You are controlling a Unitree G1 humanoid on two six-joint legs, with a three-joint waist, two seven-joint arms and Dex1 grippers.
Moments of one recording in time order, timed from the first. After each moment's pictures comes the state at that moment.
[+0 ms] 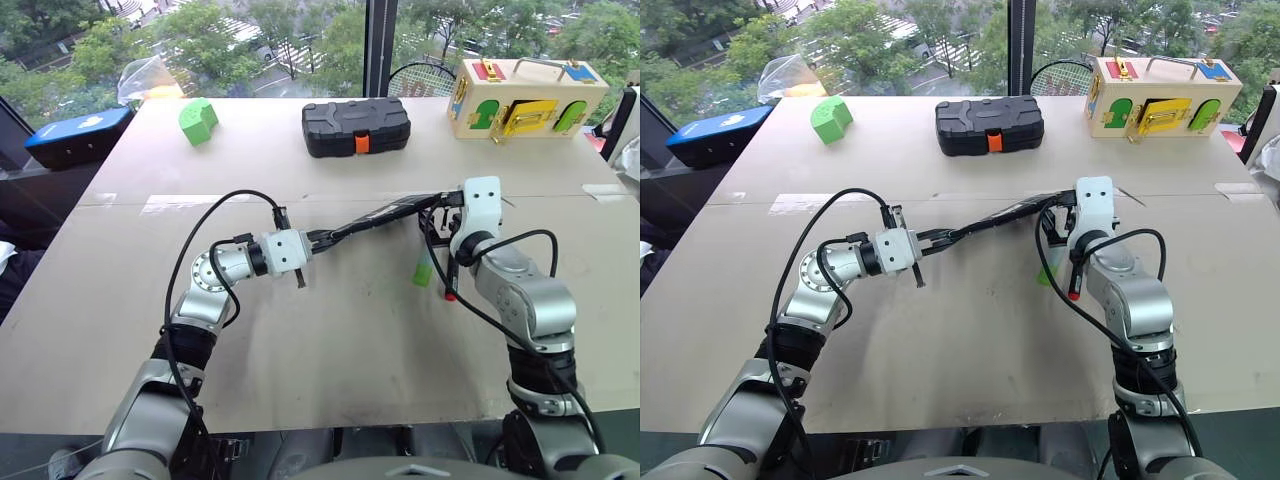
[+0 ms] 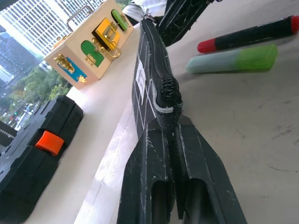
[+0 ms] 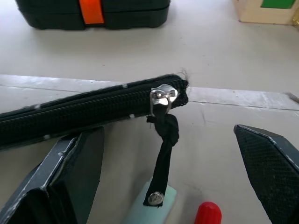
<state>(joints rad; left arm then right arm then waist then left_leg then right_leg) -0.49 0.52 -0.15 0.40 -0.06 -0.59 -0.93 -0.44 -0.17 -0.02 -0.34 0.21 0.97 0.01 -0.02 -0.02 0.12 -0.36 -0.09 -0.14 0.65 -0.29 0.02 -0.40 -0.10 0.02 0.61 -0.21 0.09</state>
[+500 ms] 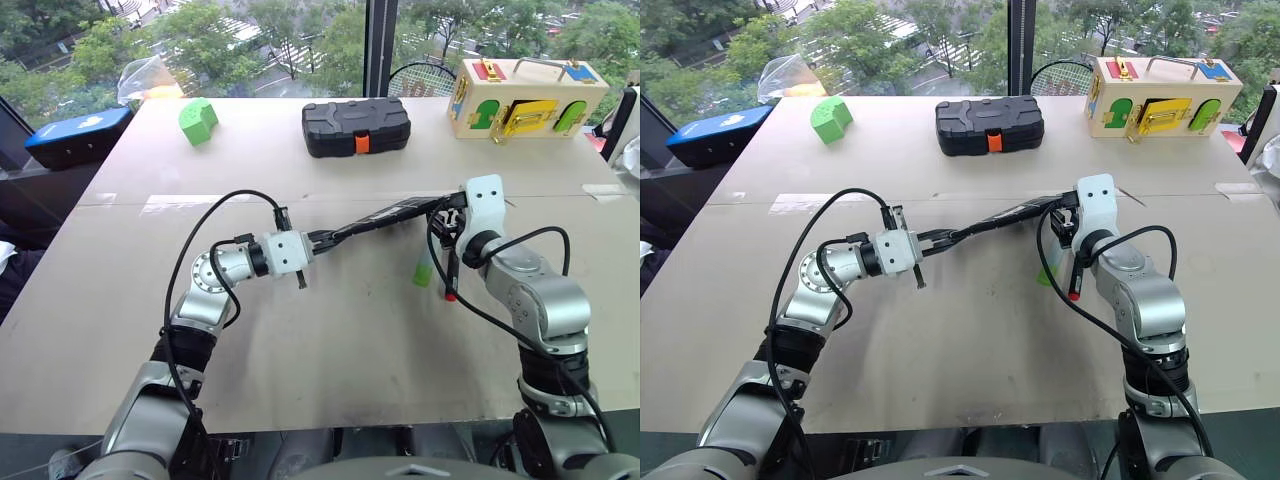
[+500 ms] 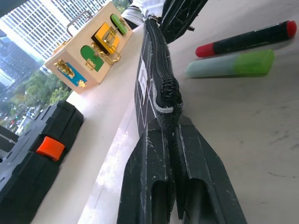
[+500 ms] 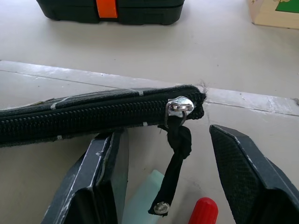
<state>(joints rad) -0.47 0.52 -0.15 0.36 -0.06 -0.58 -0.93 -0.44 -0.22 -0.02 -0.37 0.22 1.02 0.08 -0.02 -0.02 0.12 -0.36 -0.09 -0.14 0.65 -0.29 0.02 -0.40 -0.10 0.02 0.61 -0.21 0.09</state>
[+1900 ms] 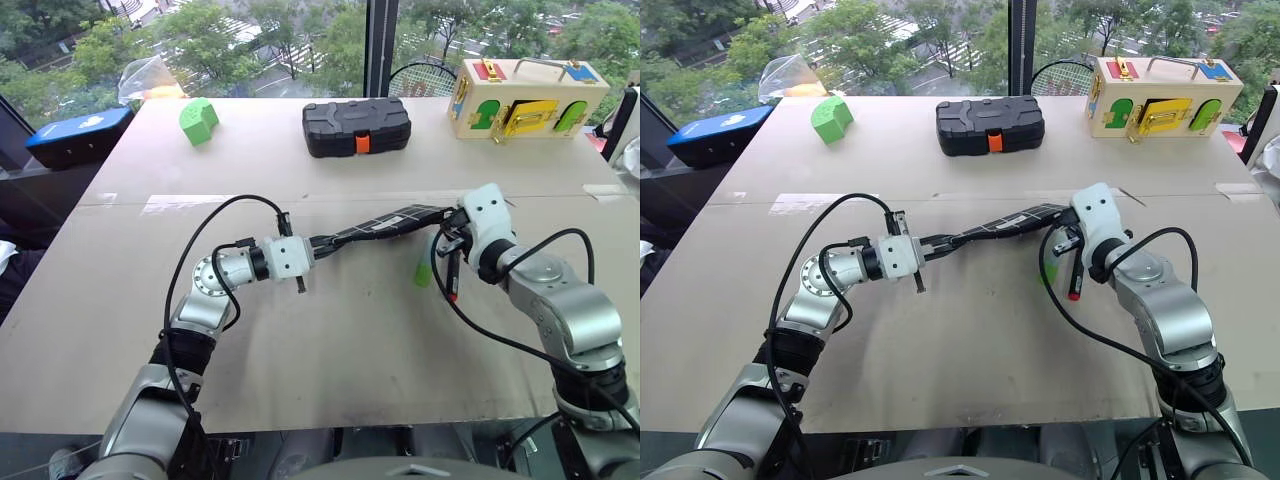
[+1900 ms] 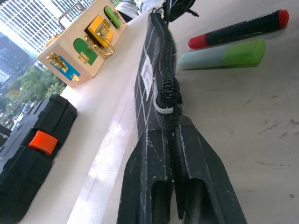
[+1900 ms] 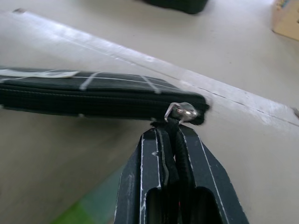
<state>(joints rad) -0.46 0.52 -0.16 0.36 -0.02 -0.58 -0.92 -0.39 -0.43 0.09 -0.53 0.23 1.09 0.23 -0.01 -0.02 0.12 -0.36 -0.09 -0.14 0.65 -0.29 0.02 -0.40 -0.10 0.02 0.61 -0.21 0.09</state>
